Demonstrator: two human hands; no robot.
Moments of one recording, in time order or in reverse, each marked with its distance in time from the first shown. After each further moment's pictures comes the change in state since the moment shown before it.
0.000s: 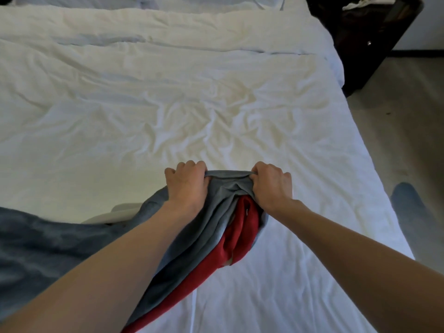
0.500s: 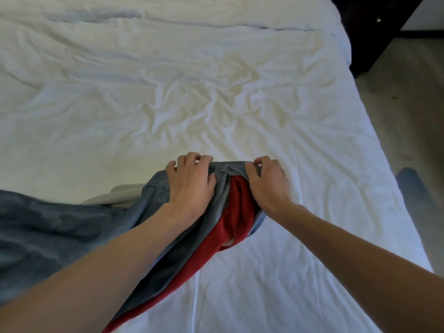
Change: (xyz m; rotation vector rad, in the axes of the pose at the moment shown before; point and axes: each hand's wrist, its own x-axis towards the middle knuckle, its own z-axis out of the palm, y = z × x) left_hand -0.041 -0.004 0.021 -0.075 0.059 0.050; right_hand -0.043 -0.005 0.024 0.372 0.038 0.145
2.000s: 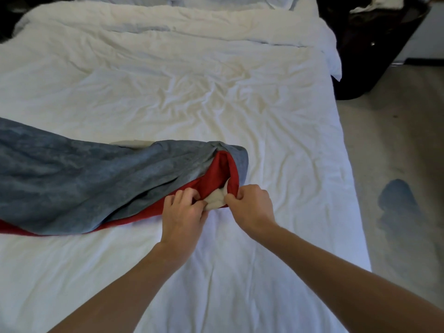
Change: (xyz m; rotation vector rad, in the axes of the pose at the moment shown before) left_hand -0.236 0.105 -0.015 0.052 0.199 0.017; right_hand -0.178 0.077 -0.082 0.118 -0.219 -0.096
